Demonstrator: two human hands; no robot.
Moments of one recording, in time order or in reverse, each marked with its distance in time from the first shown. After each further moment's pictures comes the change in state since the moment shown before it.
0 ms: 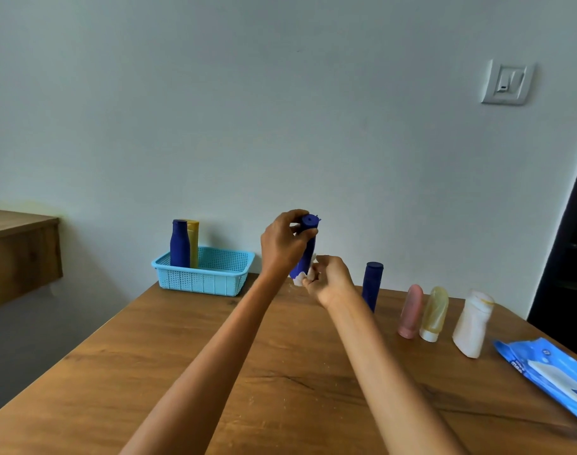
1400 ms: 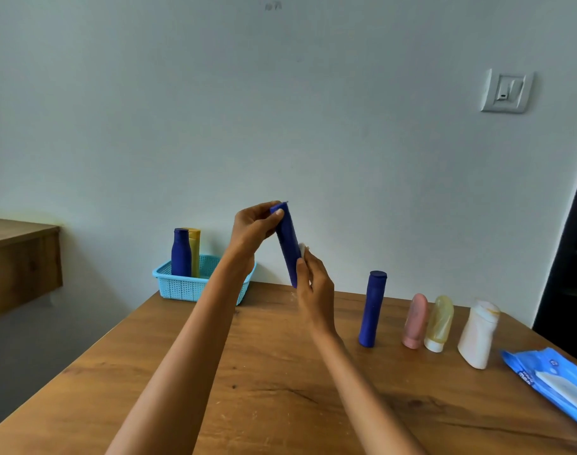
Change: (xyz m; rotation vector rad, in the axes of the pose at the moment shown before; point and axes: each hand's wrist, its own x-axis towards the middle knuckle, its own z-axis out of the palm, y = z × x) left_hand 0.028 -0.006 -0.053 -0.557 -0.077 -0.178; right_hand 0.019 0.049 -0.011 -0.842 -0.122 -1.044
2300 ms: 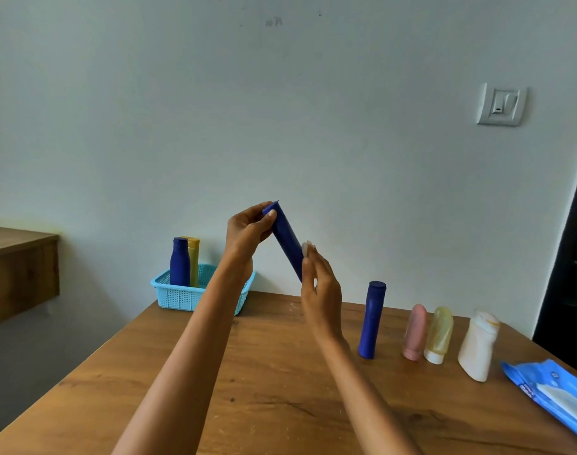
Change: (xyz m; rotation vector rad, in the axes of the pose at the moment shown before) left_hand 0.000 0.010 -0.001 -0.093 0.051 0.045; right_hand 0.011 -0.011 -0.010 -0.097 0.031 -0.109
